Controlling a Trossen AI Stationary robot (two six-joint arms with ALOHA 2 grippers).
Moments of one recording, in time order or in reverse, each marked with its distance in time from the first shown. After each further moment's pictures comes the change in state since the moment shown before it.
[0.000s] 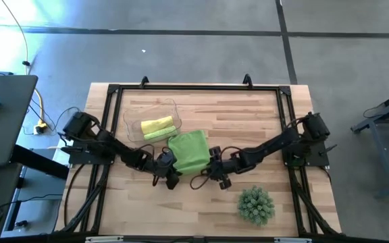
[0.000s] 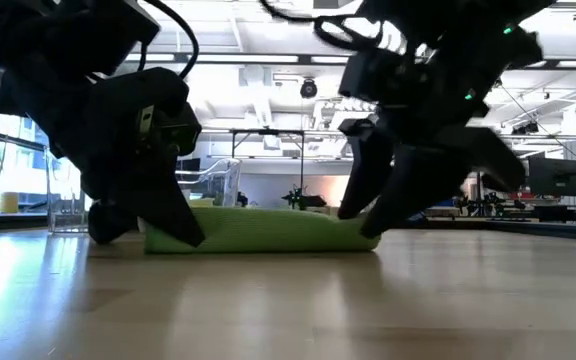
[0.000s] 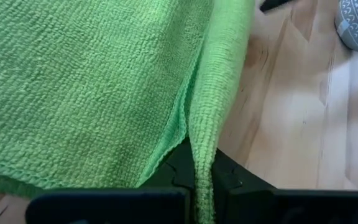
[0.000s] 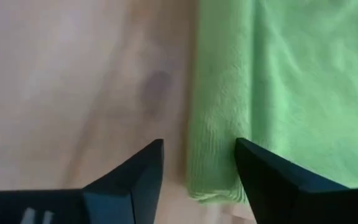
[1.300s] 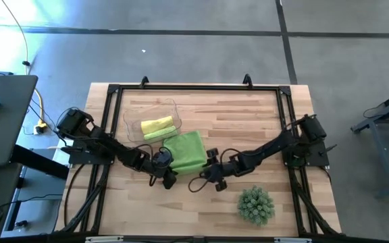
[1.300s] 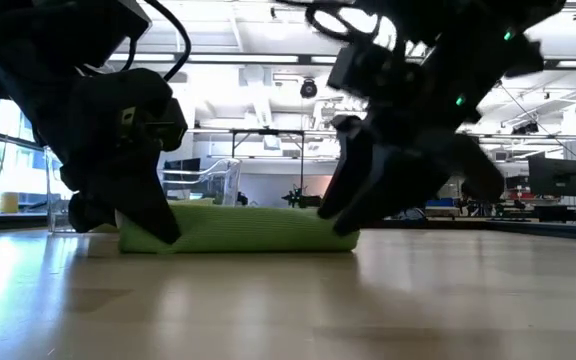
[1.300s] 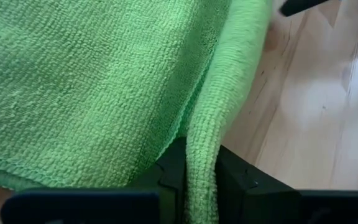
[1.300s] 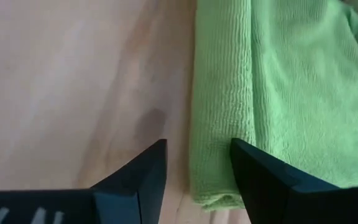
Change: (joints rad) left arm 0.003 -0.092 0.001 -0.179 -0.030 -0.022; right arm 0.033 0.048 0.001 0.136 0.060 0.001
